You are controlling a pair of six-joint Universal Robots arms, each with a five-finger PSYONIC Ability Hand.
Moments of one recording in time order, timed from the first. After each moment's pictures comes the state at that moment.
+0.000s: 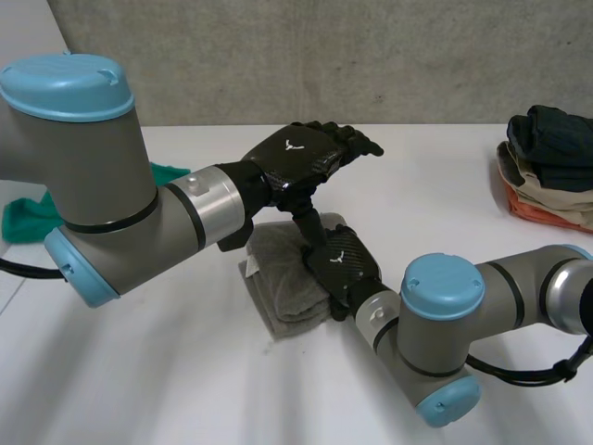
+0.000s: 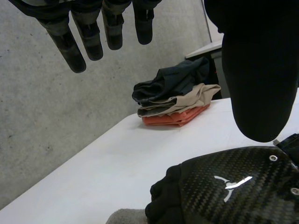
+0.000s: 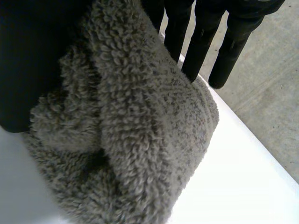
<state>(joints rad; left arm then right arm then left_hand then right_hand) 4.15 -2.07 -1.09 3.02 -1.04 3.29 2.22 -0.84 1.51 -0.47 1.45 2.63 0.19 0.21 0.21 0.20 0.05 0.59 0.61 0.60 0.60 0.20</state>
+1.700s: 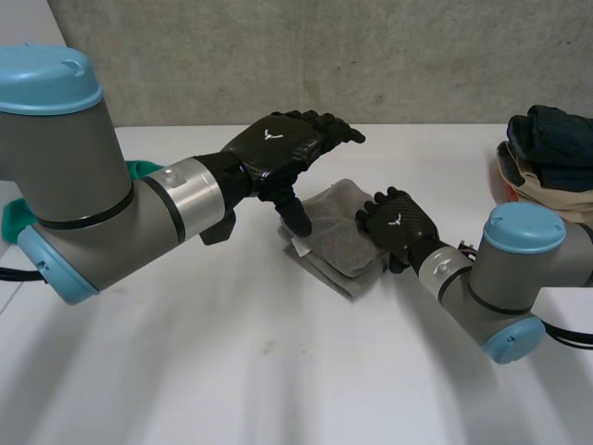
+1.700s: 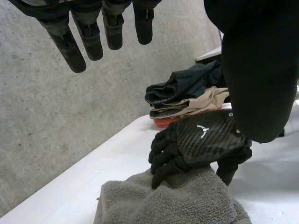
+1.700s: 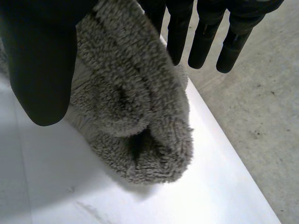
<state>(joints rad) 4.19 -2.02 -1.14 3.05 -1.03 3.26 1.93 -0.82 1.43 -0.42 1.21 2.45 0.19 0.21 0.21 0.20 0.05 0.41 0.43 0.41 0.40 0.21</state>
